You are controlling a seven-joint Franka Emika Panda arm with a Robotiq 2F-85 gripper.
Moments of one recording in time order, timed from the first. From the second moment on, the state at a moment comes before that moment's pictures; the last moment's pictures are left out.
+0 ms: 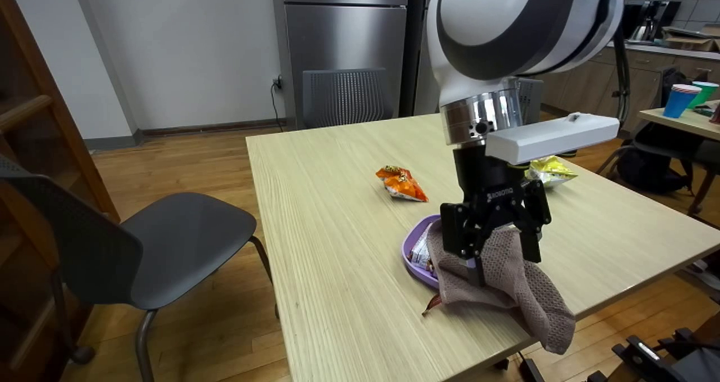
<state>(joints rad) 0.22 0.29 0.15 -2.40 0.09 2.21 0.20</state>
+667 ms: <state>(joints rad) 0.16 0.29 0.14 -2.49 0.28 2.39 0.17</state>
